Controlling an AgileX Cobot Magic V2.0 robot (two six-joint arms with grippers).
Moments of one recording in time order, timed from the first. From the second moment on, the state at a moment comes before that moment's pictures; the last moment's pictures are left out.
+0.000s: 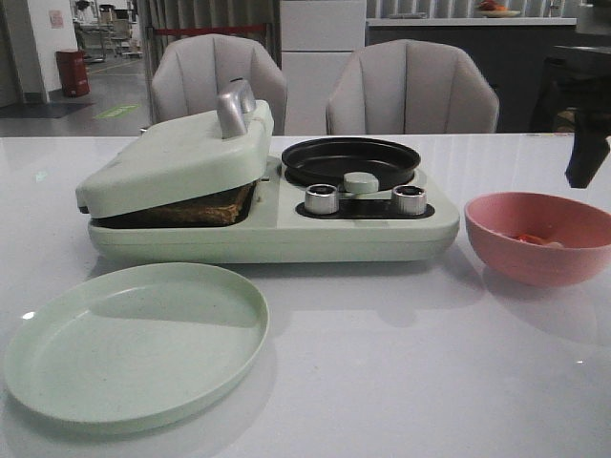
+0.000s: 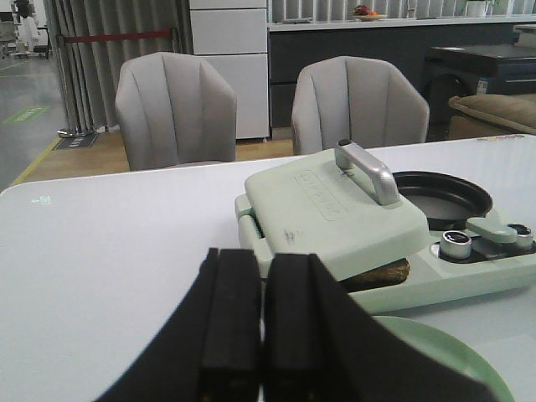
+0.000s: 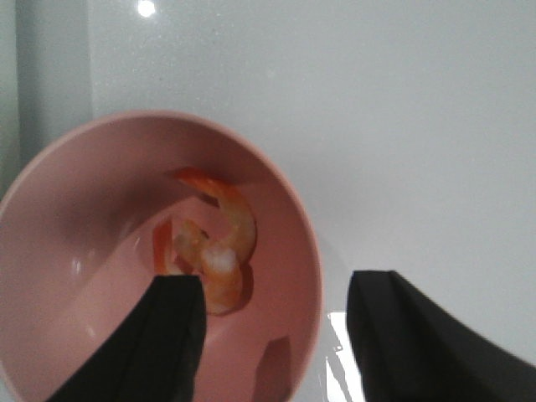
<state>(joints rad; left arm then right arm) -0.16 -0.01 -0.32 -0.22 0.44 0.20 0.00 1.73 -1.23 0.07 0.66 0.09</state>
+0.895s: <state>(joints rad) -0.16 -0.01 -0.32 -0.22 0.44 0.20 -0.04 2.00 -1.42 0.20 0.70 -0.02</state>
